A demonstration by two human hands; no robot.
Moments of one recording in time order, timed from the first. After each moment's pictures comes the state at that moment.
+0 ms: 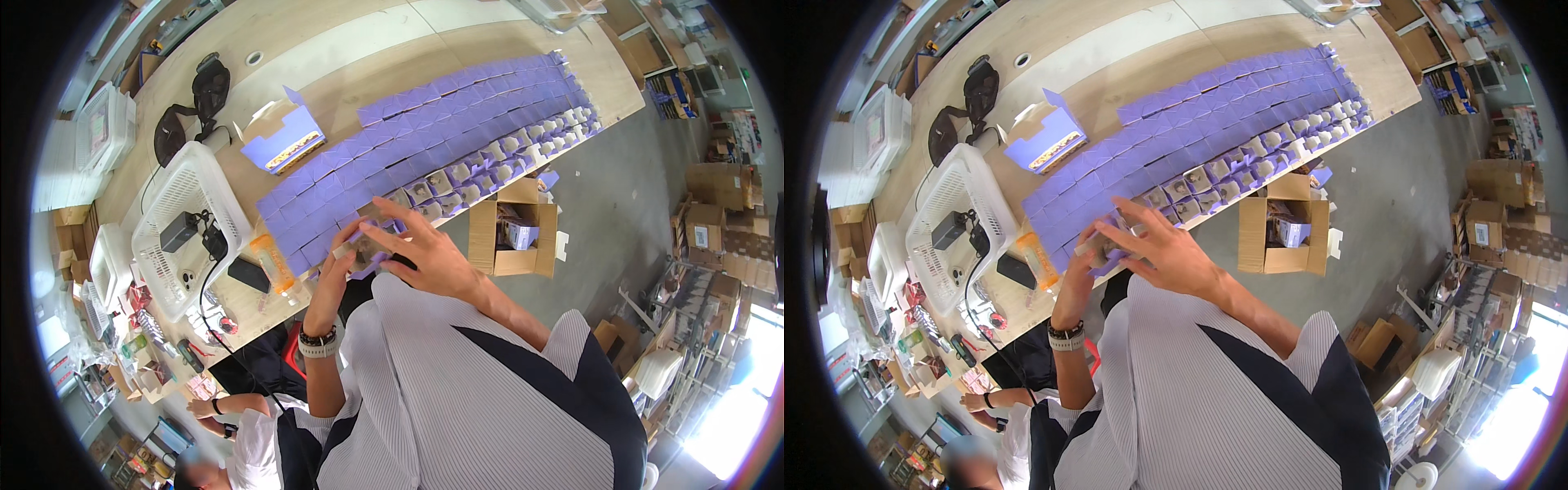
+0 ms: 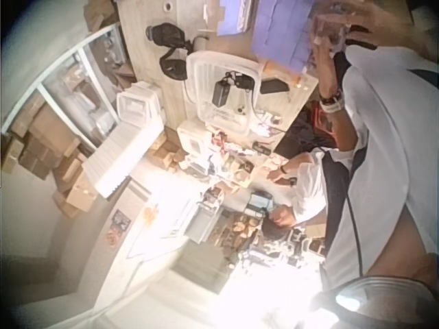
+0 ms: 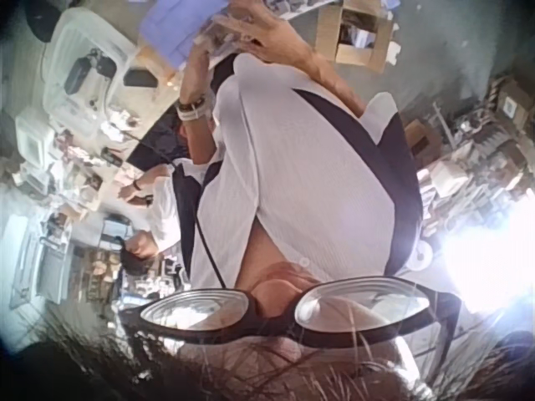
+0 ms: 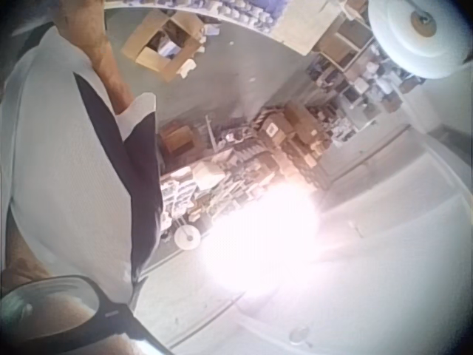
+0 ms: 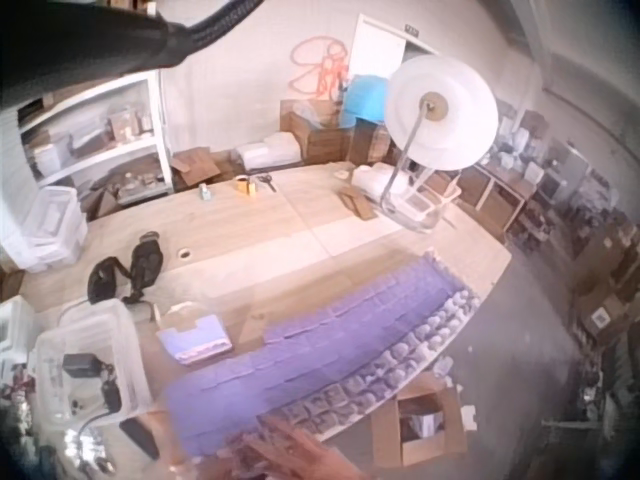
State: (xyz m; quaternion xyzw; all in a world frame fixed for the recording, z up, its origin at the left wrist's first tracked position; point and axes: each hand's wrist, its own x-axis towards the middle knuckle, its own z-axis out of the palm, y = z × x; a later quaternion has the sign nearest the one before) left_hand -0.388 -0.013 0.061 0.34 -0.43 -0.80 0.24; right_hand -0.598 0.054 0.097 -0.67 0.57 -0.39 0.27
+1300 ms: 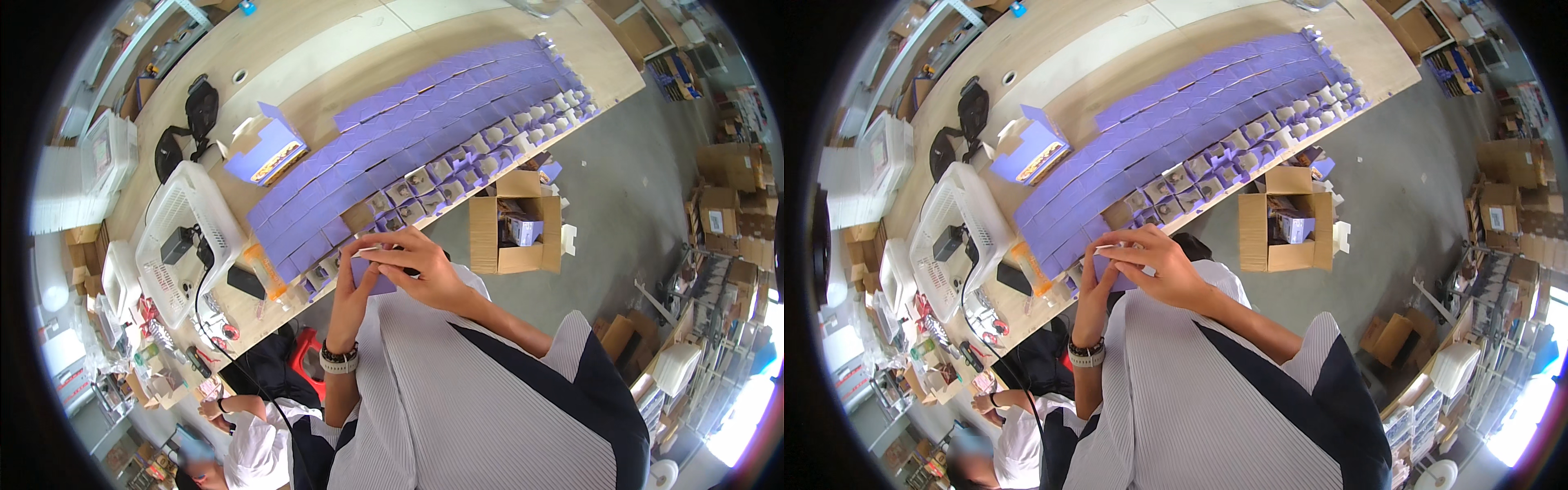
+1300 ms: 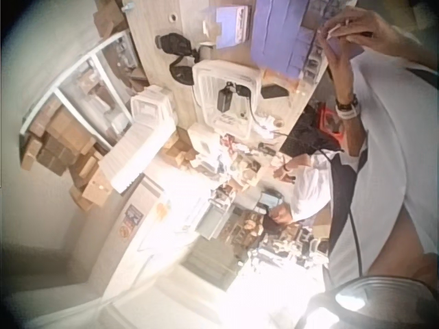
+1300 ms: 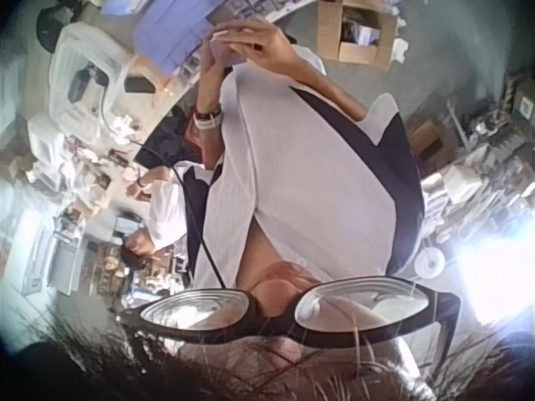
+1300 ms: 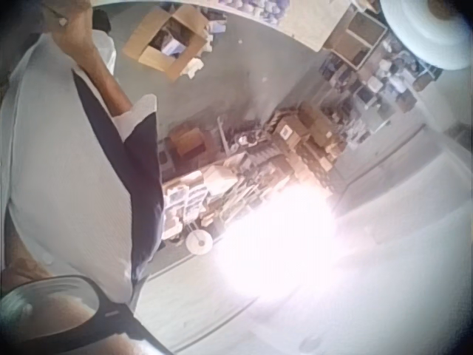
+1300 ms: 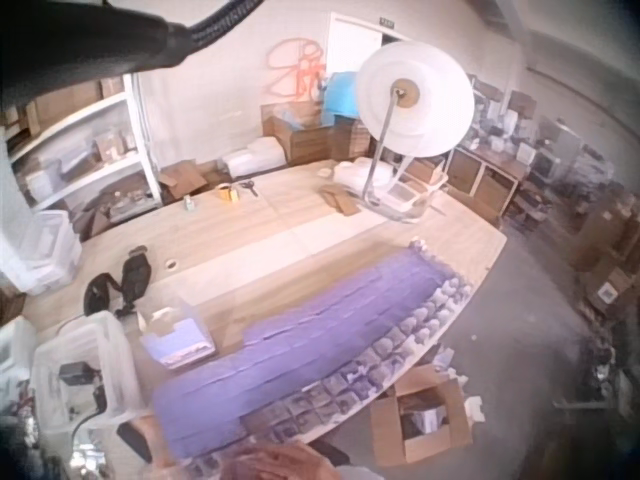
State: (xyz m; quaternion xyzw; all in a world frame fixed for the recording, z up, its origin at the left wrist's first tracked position) left_hand -0.448 0.054 0.065 0.42 -0.46 -0.75 0.22; right_hand -0.626 0.105 0.072 -0.57 0.55 -0.53 0.31
